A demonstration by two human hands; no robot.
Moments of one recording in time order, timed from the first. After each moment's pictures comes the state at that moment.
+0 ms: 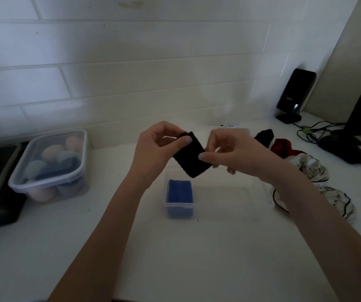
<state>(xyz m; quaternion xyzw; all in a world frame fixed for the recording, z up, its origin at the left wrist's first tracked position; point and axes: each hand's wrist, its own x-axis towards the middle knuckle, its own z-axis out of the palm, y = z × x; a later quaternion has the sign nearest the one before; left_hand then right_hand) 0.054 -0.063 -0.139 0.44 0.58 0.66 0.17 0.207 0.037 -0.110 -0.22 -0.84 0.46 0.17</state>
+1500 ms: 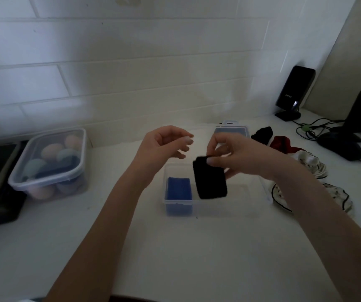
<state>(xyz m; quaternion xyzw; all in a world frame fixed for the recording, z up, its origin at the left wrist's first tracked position) 0.052 -0.061 -0.144 0.45 0.57 0.64 0.27 0.211 0.044 -0.115 -0.27 -0.81 0.51 0.09</state>
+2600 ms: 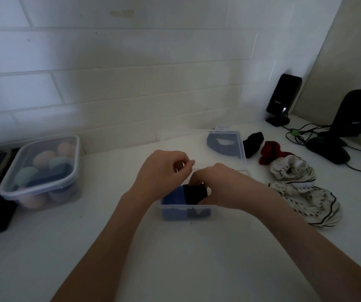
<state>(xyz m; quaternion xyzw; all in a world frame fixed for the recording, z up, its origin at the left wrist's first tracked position) 0.063 -0.056 -0.165 0.61 0.70 0.37 -0.02 0.208 0.016 -0.140 -0.22 -0.97 0.13 -0.03</state>
